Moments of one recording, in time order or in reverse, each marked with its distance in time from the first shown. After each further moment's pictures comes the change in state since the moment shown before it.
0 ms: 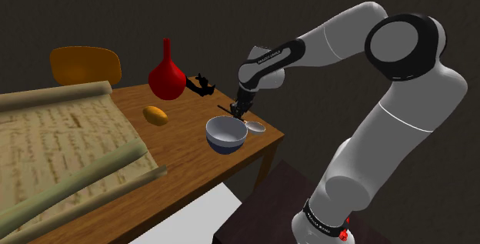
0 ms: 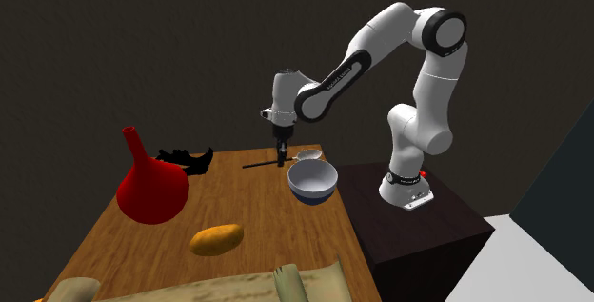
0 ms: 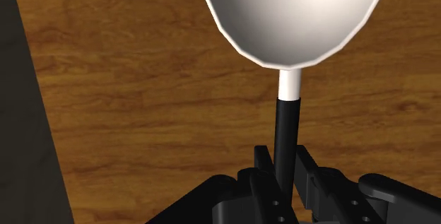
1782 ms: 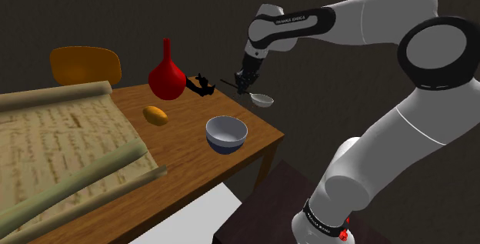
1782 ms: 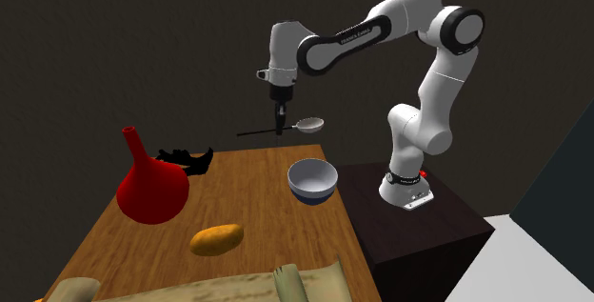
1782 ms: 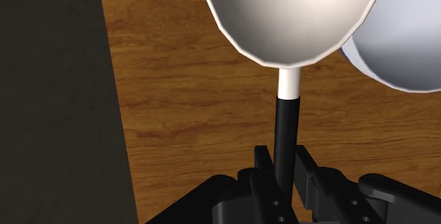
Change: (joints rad) arm -0.012 -0.164 0.027 0.221 -0.074 -0.376 0.087
